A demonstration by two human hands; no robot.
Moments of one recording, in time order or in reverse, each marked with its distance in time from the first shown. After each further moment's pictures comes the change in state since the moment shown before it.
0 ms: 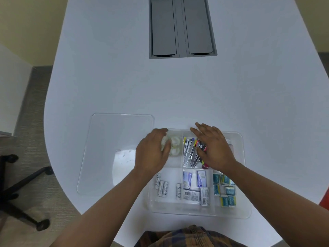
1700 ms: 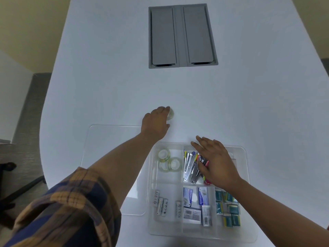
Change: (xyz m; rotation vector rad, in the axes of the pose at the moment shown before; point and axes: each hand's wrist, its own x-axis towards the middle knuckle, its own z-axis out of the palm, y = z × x) left_hand 0.148 -0.032 0.036 0.451 -0.377 0.009; right_hand 0.002 0.008 0.003 0.028 0.015 -0.026
